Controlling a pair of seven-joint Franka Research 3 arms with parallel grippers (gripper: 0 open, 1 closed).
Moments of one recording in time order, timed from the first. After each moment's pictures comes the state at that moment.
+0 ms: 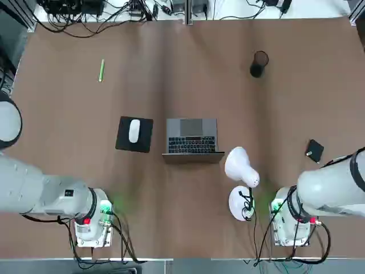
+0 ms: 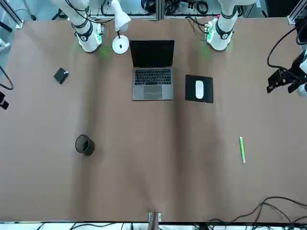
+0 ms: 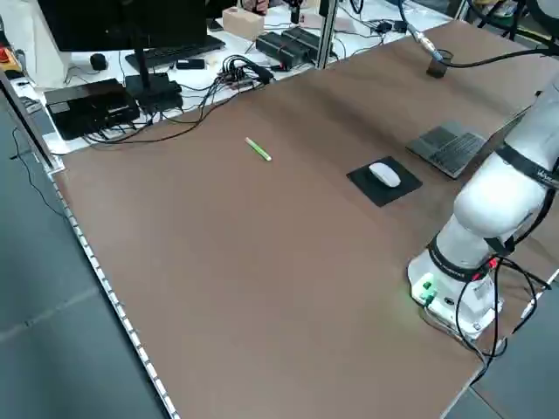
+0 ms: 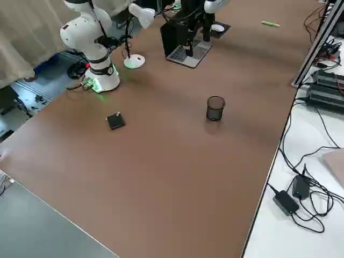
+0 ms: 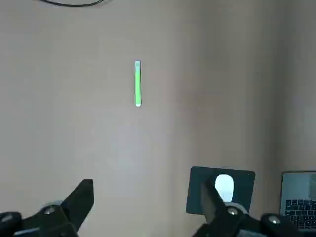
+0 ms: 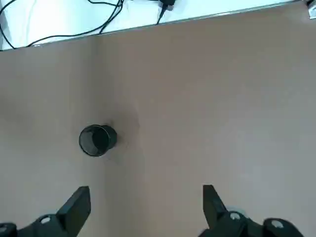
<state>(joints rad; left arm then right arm) -0.03 -0.02 0.04 -1.63 -0.01 1.66 0.03 -0.15 0.12 -0.02 -1.41 0.02 1.68 -0.02</state>
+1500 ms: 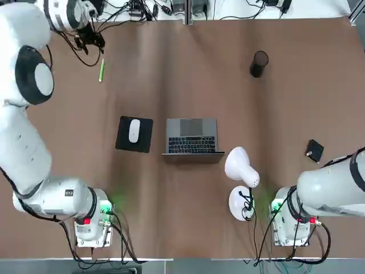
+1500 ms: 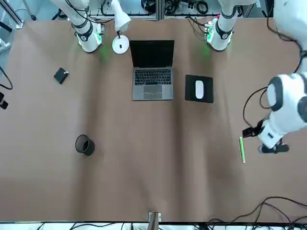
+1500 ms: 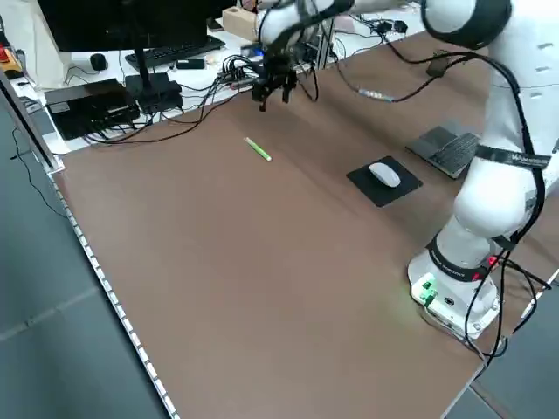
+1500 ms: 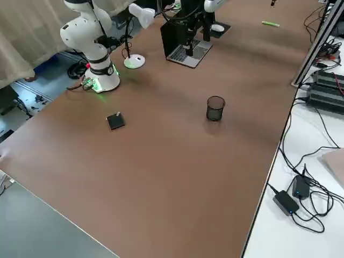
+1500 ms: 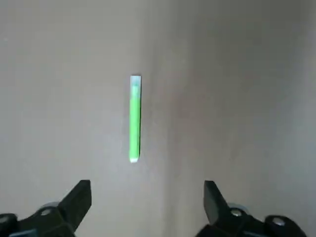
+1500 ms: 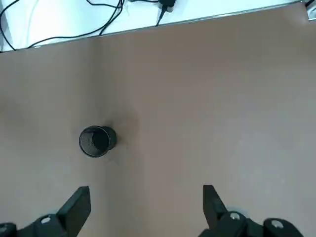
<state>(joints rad) -0.03 0.45 0.07 -1.76 -0.01 2.22 0.00 -0.15 0.12 -0.02 -1.41 0.02 1.68 -0.02</state>
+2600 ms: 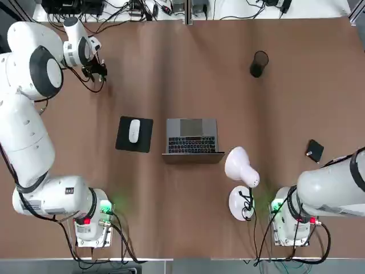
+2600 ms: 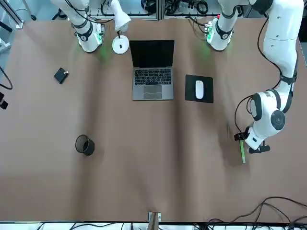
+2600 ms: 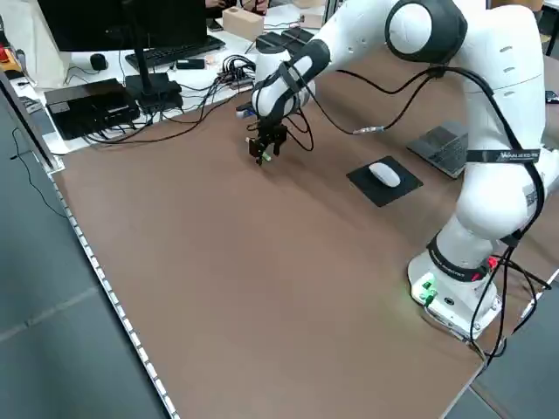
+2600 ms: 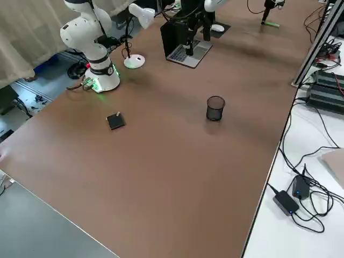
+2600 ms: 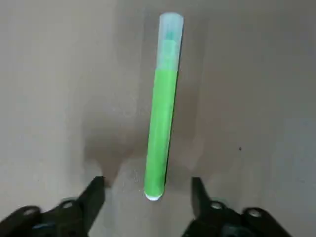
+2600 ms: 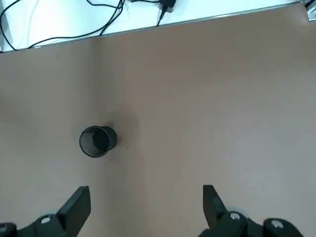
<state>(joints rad) 0.03 0.61 0.07 -1.89 -0.01 2.47 0.00 -0.15 0.12 -0.02 -1.41 0.02 1.68 -0.02</state>
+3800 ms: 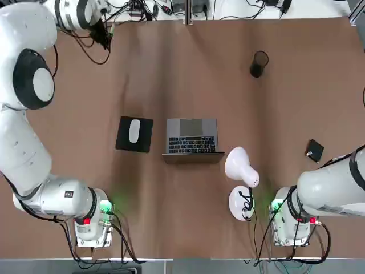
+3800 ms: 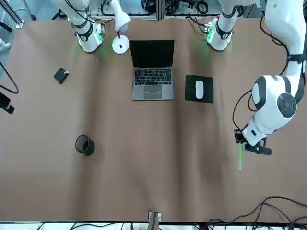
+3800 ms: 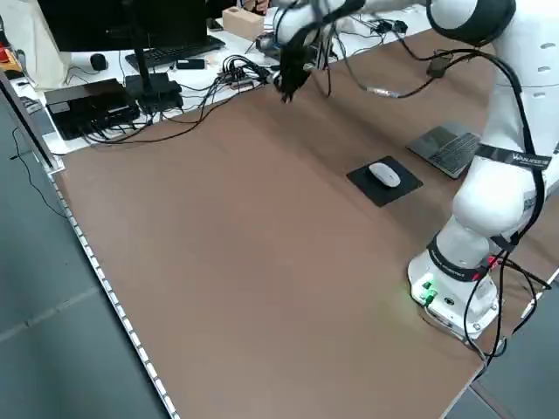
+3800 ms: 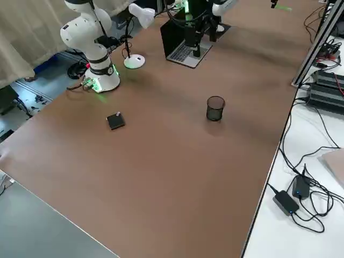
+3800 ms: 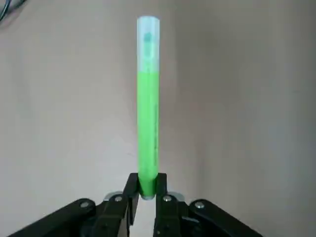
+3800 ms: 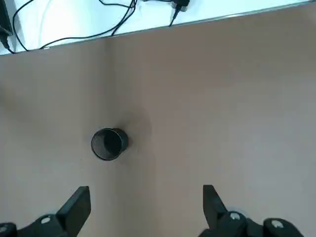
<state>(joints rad) -0.07 0.37 -0.04 -1.73 -0.01 2.17 0.15 -0.13 0.15 0.00 -1.41 0.04 1.70 0.02</state>
